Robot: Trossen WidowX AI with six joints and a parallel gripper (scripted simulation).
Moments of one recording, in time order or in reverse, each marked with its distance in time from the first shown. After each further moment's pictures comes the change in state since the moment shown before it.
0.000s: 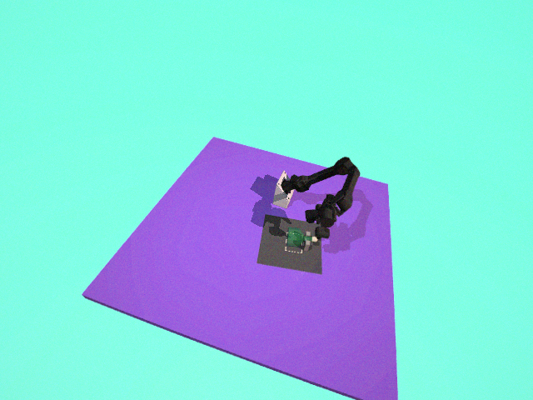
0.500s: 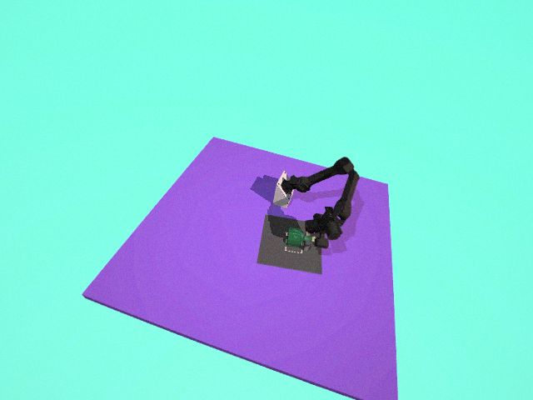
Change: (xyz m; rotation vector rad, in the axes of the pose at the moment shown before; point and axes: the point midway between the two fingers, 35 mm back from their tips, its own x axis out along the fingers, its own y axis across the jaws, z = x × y) arm 0.067 0.001 -0.008 -0.068 -0.088 -0.035
